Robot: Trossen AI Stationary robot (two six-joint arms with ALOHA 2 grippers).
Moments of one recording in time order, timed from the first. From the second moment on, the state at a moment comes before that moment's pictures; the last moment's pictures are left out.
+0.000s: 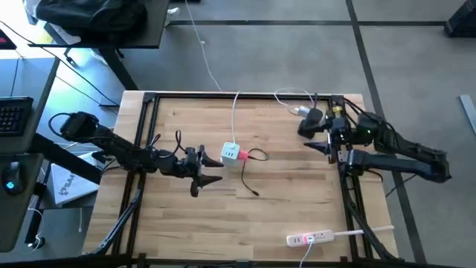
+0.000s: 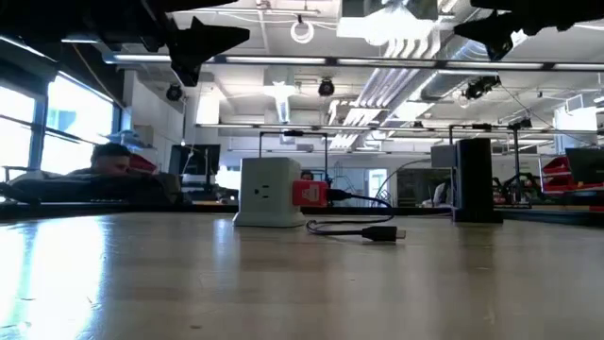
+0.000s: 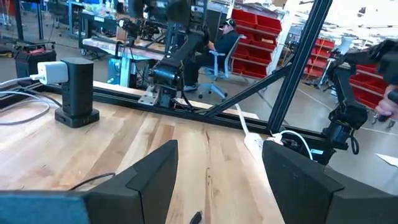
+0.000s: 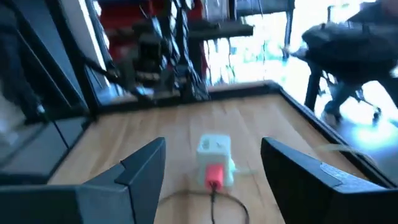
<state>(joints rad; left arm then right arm) -0.30 1.26 0.40 0.86 -0.27 -0.23 -0.26 0.37 0.47 -0.17 -0.24 0.09</state>
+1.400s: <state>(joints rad) -0.30 1.26 0.40 0.86 -0.27 -0.23 -0.05 0.00 0.06 0.10 -0.10 0.02</state>
